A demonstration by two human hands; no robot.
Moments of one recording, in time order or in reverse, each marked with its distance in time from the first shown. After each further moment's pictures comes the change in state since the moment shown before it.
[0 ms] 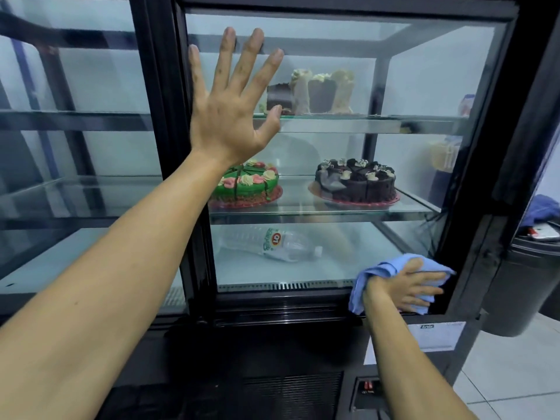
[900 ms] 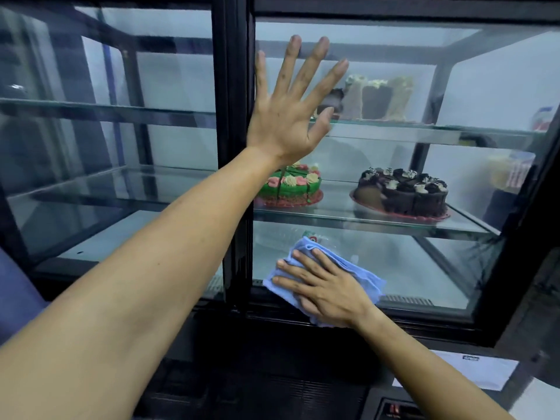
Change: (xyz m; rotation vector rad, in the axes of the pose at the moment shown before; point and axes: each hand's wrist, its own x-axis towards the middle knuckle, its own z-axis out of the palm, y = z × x) left_hand 0.000 0.003 -0.006 0.070 -0.065 0.021; right_hand -0.130 -0.005 -0.069 0.049 -0.176 -2.382
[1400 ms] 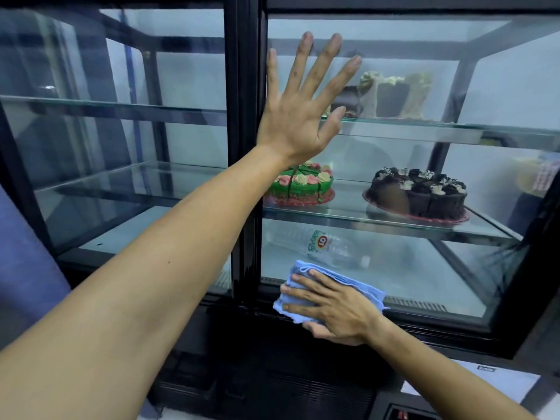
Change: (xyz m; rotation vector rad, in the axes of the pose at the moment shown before) left_hand -0.001 0.002 -0.001 0.022 -0.017 -0.010; right_hand -0.012 -0.014 0.019 0.090 -0.066 -0.232
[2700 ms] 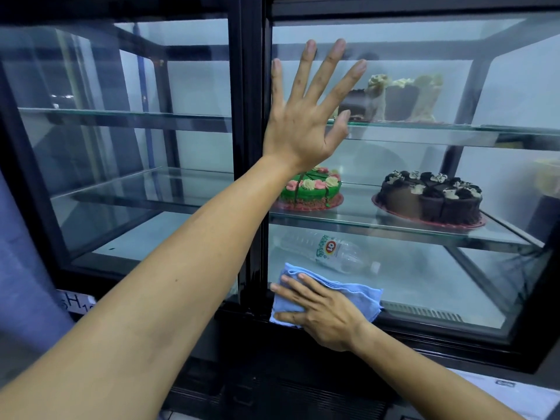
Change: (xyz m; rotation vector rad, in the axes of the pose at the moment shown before) left_hand -0.002 0.005 0.004 -0.037 0.060 -0.049; right_hand 0.032 -0.012 -0.003 0.025 -0.054 -0.035
